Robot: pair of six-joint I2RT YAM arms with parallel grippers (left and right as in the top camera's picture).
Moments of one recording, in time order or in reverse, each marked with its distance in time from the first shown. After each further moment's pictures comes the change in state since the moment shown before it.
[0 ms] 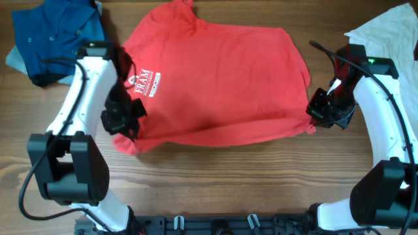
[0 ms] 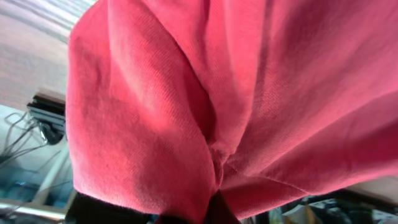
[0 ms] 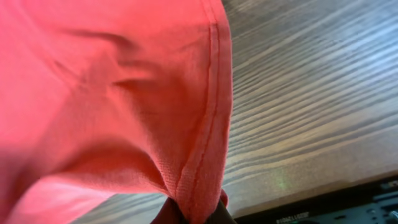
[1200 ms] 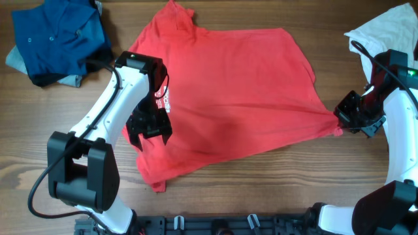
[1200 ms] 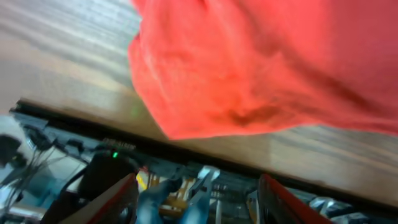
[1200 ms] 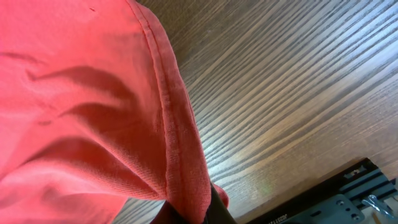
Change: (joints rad) left arm -0.198 -0.018 -0.075 0.078 -0.004 -0.104; right arm -0.187 -0.104 -0.001 -0.014 0.077 0.002
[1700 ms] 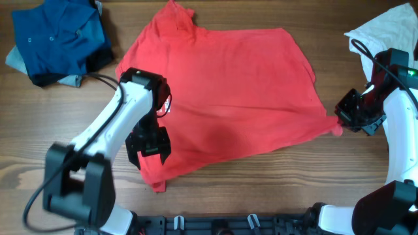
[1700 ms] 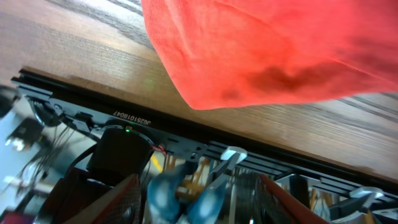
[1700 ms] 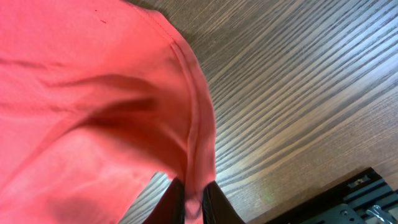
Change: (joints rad) left arm -0.049 -0.108 -0.169 -0.005 0.000 -0.016; right arm 0.000 0.000 0.000 0.029 0.000 -0.006
